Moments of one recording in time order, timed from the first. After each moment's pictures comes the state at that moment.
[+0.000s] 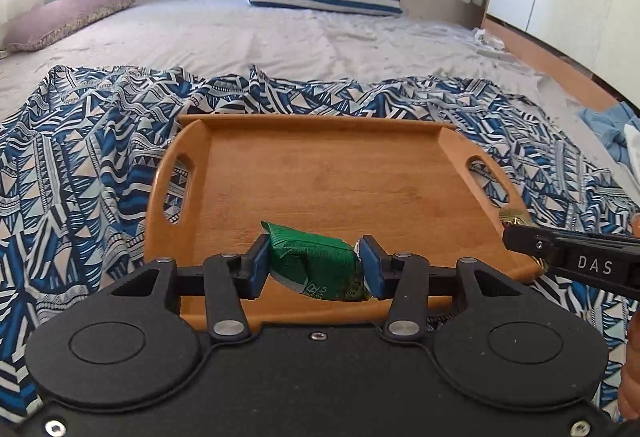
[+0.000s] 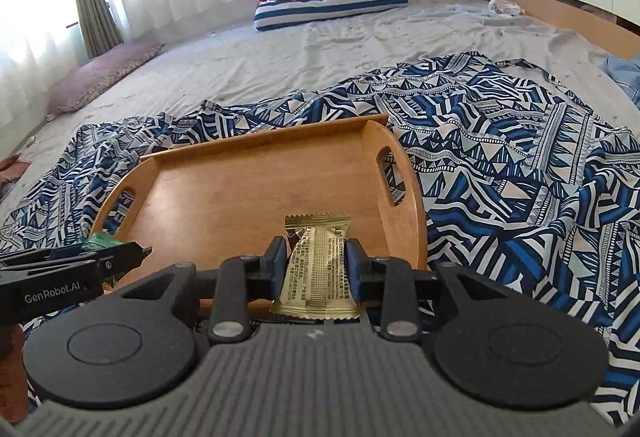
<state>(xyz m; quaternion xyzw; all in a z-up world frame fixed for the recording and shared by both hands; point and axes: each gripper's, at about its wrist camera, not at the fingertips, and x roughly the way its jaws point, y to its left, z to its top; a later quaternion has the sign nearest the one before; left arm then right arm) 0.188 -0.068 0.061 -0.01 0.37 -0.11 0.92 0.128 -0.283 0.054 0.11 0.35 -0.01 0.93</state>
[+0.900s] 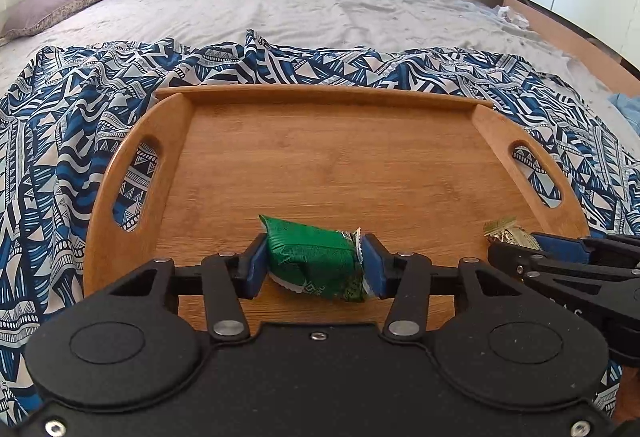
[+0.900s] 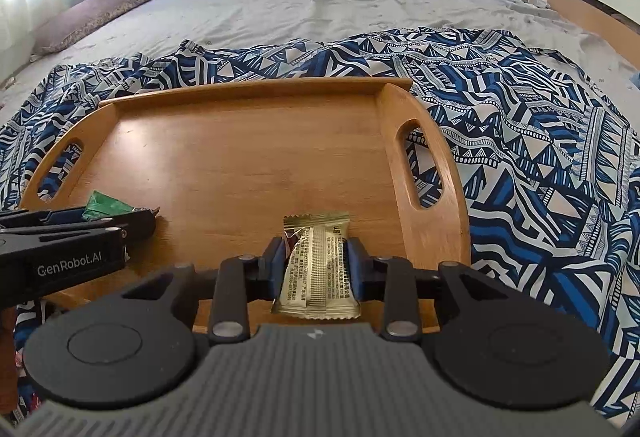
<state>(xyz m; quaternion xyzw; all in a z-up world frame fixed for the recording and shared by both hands) 0.242 -0.092 0.013 0.01 0.39 -0.09 0.92 0.186 -0.266 0.007 0.03 0.40 0.00 0.92</state>
